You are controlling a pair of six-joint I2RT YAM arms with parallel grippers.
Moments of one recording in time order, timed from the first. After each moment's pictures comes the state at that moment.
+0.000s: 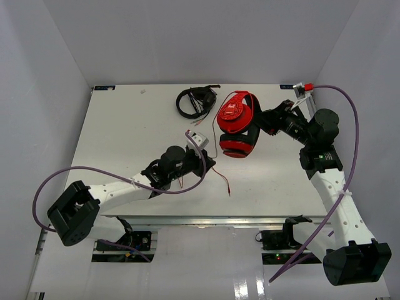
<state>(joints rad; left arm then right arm) -0.86 1.32 0.66 0.42 0.08 -0.23 0.14 0.97 0.94 0.12 -0.76 0.63</state>
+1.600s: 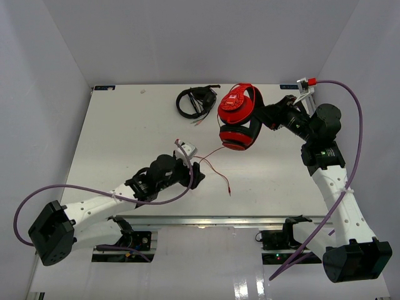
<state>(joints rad) -0.87 1.08 0.56 0.16 -0.01 -0.20 0.14 1.00 1.01 0.06 -0.69 0.62</state>
